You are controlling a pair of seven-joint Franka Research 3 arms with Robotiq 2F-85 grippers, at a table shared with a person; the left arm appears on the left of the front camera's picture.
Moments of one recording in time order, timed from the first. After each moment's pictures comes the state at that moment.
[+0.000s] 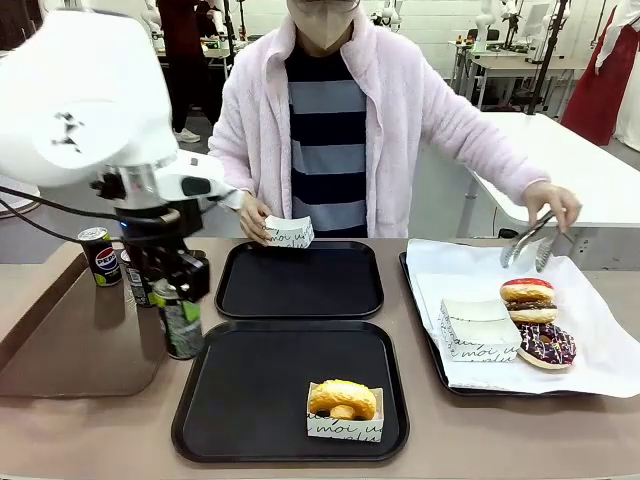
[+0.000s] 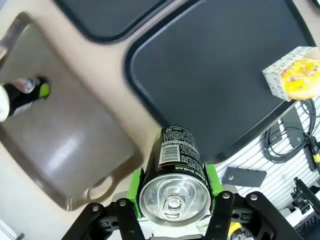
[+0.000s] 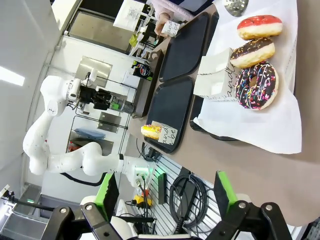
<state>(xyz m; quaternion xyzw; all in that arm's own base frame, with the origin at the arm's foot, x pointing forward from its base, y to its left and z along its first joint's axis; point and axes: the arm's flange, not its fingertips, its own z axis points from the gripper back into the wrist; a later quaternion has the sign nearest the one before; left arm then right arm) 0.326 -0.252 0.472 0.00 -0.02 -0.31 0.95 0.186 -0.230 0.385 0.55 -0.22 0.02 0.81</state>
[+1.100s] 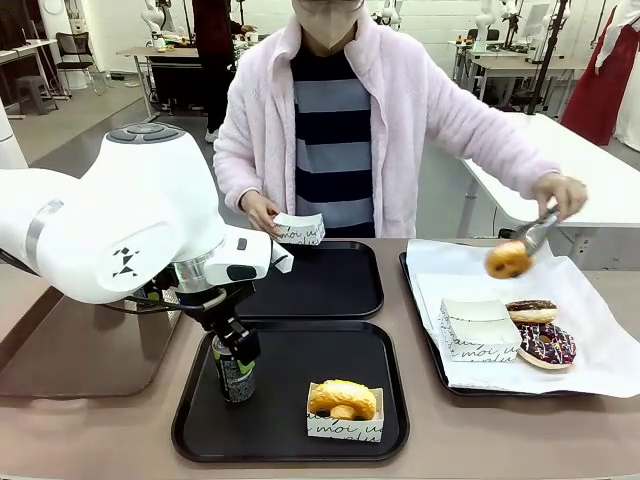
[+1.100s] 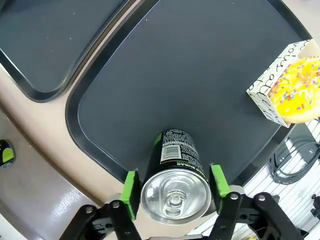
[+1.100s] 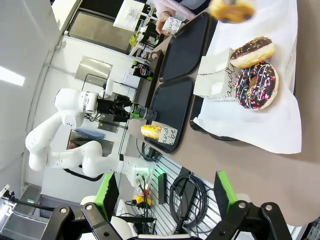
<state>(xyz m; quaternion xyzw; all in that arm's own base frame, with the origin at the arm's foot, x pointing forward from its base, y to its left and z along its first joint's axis) 0.304 -0.296 0.390 -0.02 -0.08 -0.39 0.92 0.186 -0.230 0.385 0.55 -0.22 0.02 0.81</state>
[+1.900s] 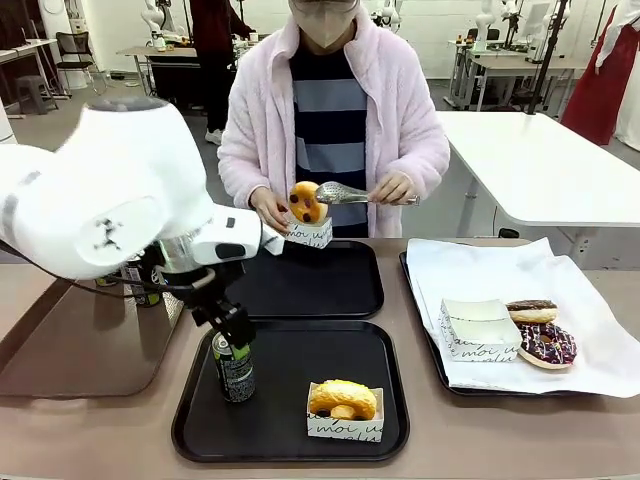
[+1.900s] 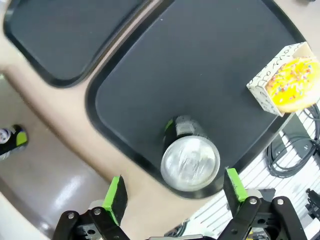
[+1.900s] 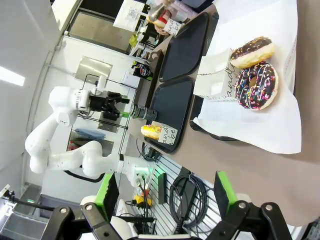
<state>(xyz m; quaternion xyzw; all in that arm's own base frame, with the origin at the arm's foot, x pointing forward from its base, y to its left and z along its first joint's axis) 0.304 -0.274 0.432 -0.02 -0.08 -0.37 0.93 0.186 -0.230 0.385 0.55 -0.22 0.02 0.81</state>
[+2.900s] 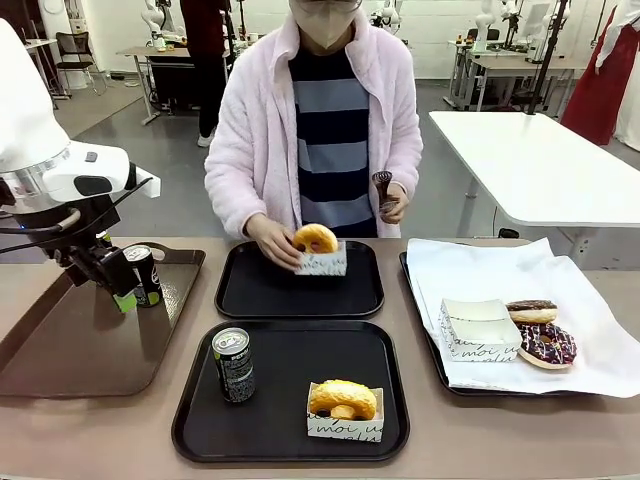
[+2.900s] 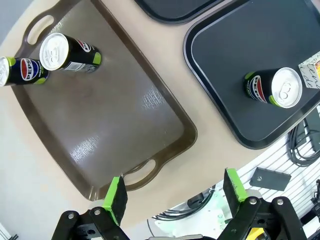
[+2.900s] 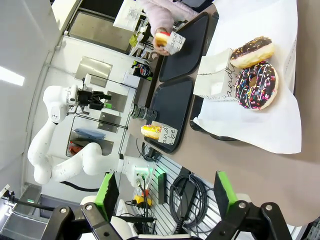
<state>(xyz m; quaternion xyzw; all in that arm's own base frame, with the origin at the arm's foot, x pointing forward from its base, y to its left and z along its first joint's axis) 0.311 -0.142 0.487 0.00 -0.08 -0.27 0.96 0.186 -0.230 0.385 0.55 -0.22 0.02 0.81</state>
